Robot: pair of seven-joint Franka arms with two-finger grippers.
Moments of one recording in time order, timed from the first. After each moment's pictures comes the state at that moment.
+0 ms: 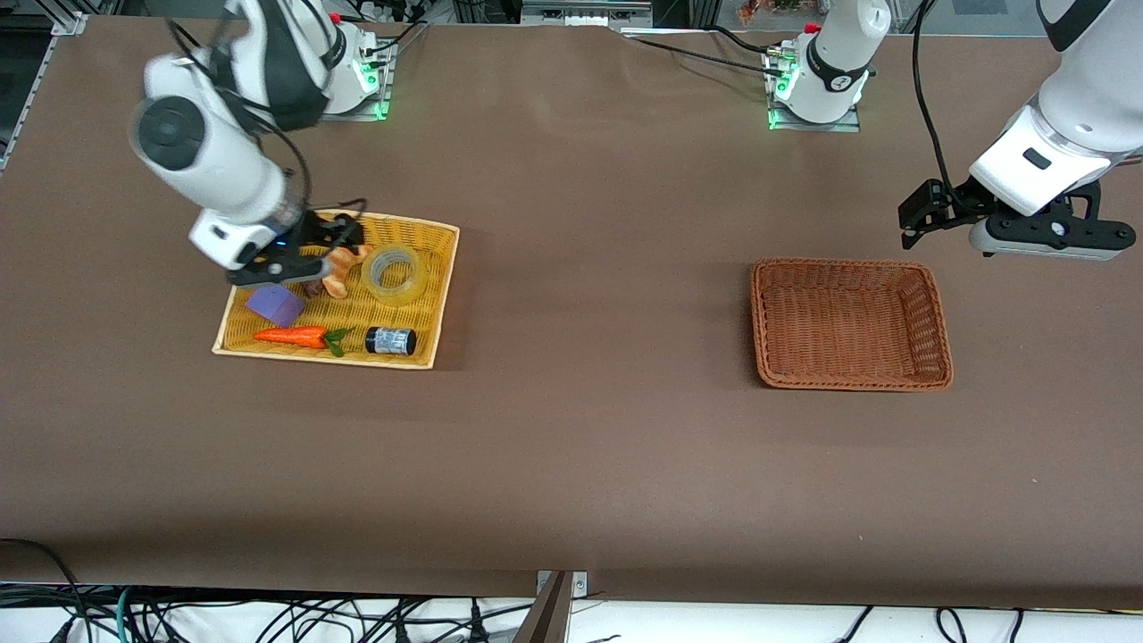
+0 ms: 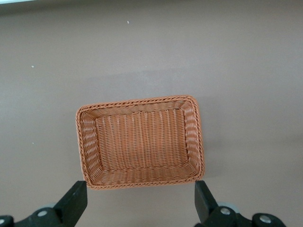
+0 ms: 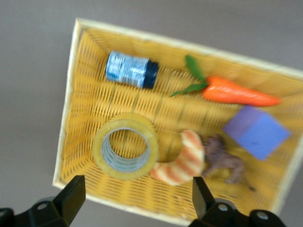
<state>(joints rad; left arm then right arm) -0.04 -0.02 -0.10 -1.70 0.04 1.74 -0.05 0.21 0.04 0.10 -2.20 0.01 2.17 0.16</state>
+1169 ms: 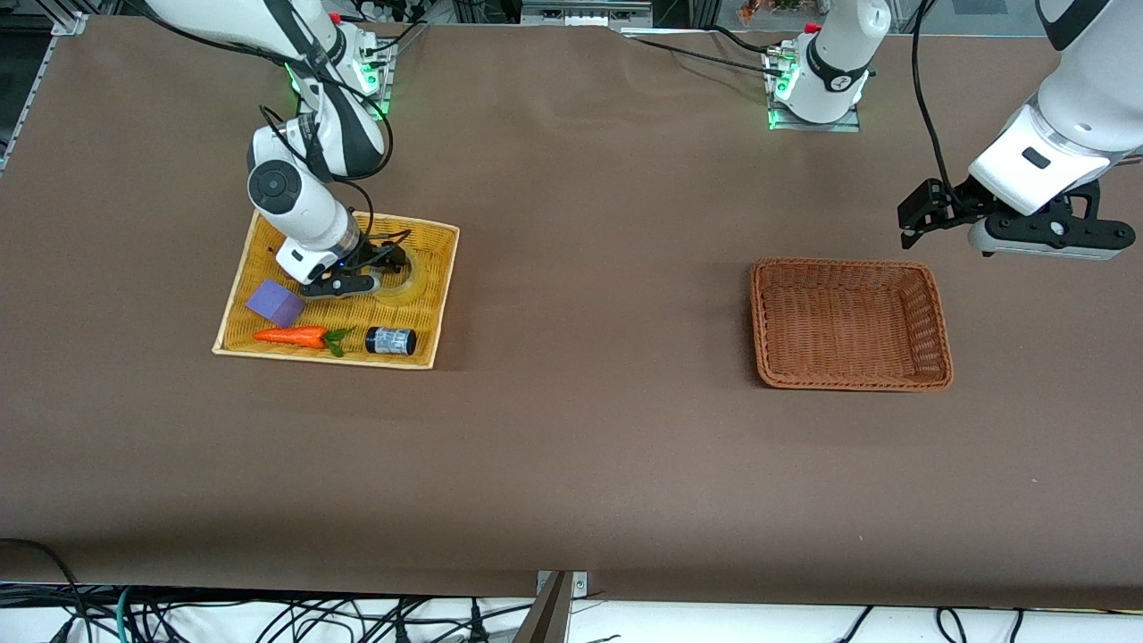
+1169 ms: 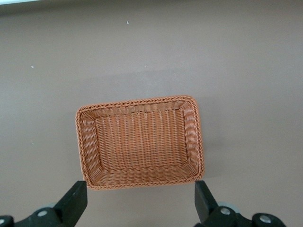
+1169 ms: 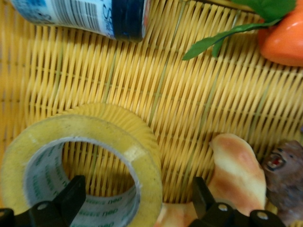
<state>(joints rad) -0.04 -0.02 -0.10 -1.70 0.04 1.74 -0.05 0.20 0.27 0.10 -2.42 0.01 2.63 0.18</state>
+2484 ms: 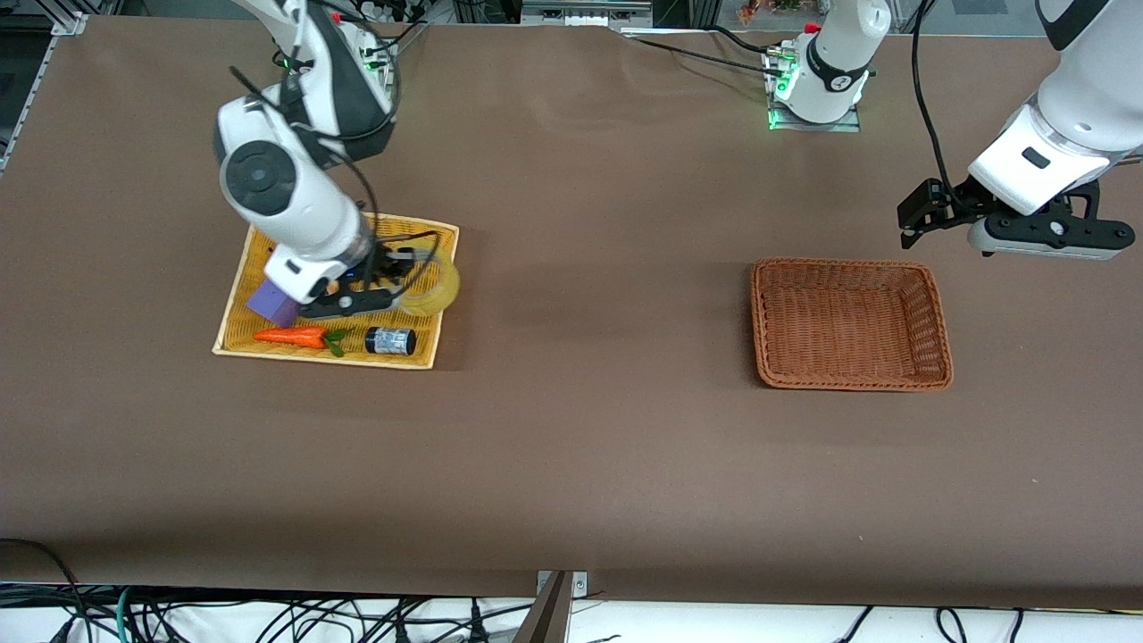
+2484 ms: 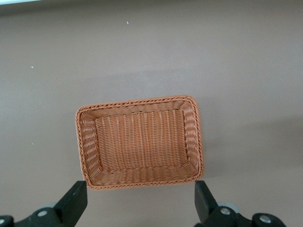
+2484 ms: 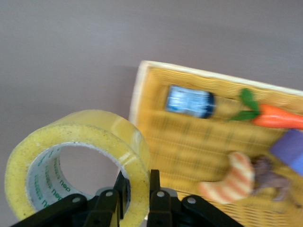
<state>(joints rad) -0.04 -0.02 -0.10 -1.70 0.04 1.74 -0.05 0.37 0.28 0.12 -1.79 0.02 1.99 0.37</state>
